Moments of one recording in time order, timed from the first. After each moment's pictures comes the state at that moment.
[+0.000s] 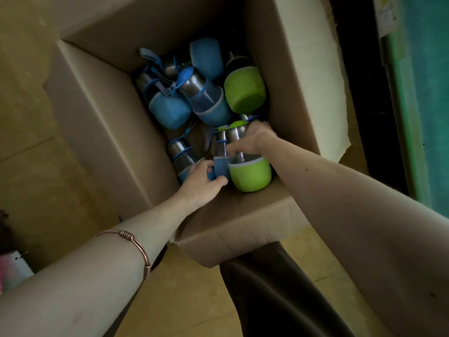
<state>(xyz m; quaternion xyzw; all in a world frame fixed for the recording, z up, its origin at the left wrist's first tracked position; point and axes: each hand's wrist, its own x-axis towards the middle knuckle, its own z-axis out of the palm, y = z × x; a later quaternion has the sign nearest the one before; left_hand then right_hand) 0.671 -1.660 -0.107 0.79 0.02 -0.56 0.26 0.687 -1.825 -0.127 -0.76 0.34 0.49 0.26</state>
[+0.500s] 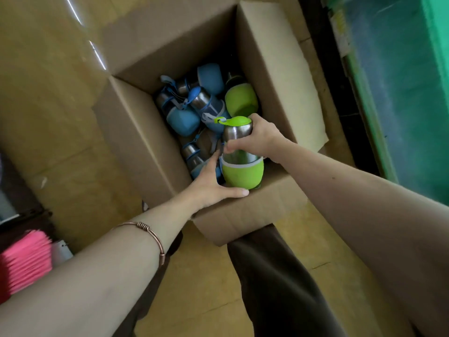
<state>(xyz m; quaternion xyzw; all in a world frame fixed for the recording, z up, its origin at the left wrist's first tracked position) 0.674 -1.658 -0.010 0.73 0.00 -0.61 0.31 0.674 -1.831 -0.002 -0.73 0.38 0.36 0.44</state>
